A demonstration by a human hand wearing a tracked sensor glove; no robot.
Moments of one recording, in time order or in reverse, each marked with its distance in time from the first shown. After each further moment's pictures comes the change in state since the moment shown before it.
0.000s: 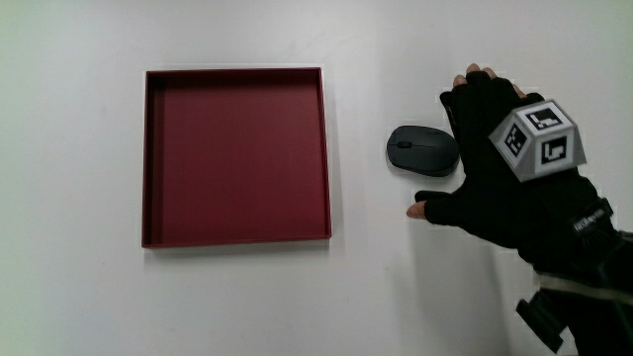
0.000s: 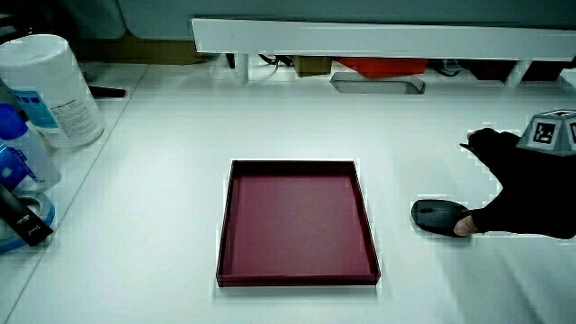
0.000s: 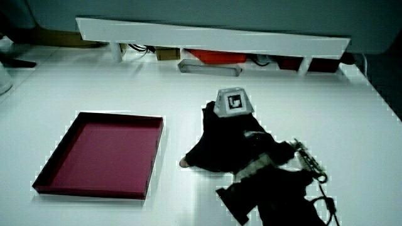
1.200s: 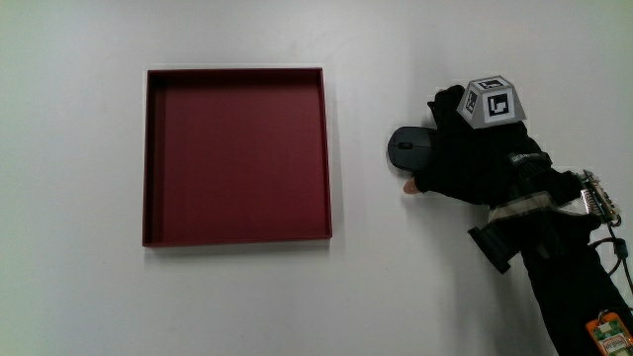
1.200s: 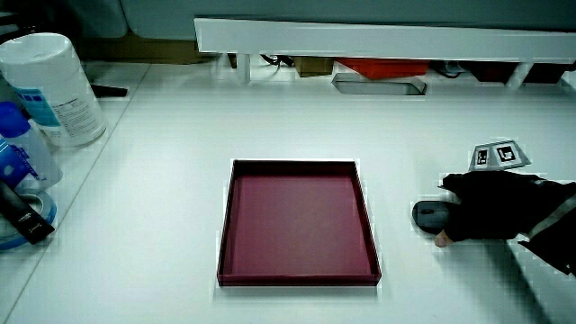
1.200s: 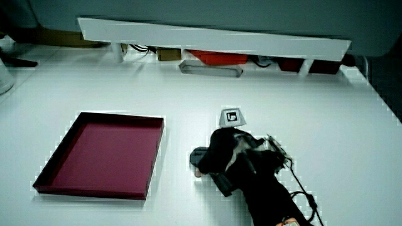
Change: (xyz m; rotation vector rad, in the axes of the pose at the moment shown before) arm 0.034 0.170 -0.037 -0.323 -0.018 -0.134
